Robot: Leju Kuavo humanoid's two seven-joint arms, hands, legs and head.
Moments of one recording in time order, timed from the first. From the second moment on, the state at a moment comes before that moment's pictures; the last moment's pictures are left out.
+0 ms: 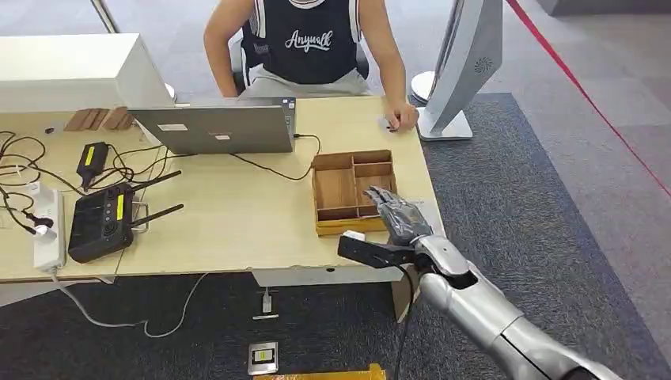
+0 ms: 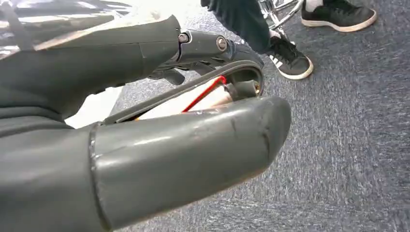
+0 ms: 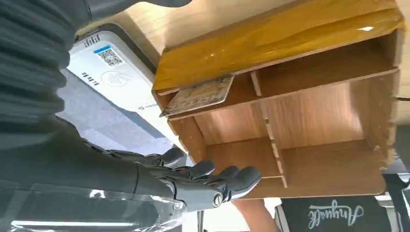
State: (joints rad) left arm -0.16 -0.14 0.87 -0.15 -1.32 0.57 0.07; right arm -0.53 -0.28 0.75 -1.11 0.73 -0.12 0.23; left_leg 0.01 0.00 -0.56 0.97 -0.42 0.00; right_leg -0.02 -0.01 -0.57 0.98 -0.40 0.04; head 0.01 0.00
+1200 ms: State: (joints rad) left arm -0.18 -0.15 0.87 -0.15 -1.37 0.56 0.07; right arm -0.61 -0.19 0.76 -0.90 0.82 -0.34 0.19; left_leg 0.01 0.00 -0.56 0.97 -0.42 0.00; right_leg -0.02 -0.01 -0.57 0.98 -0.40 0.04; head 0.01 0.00
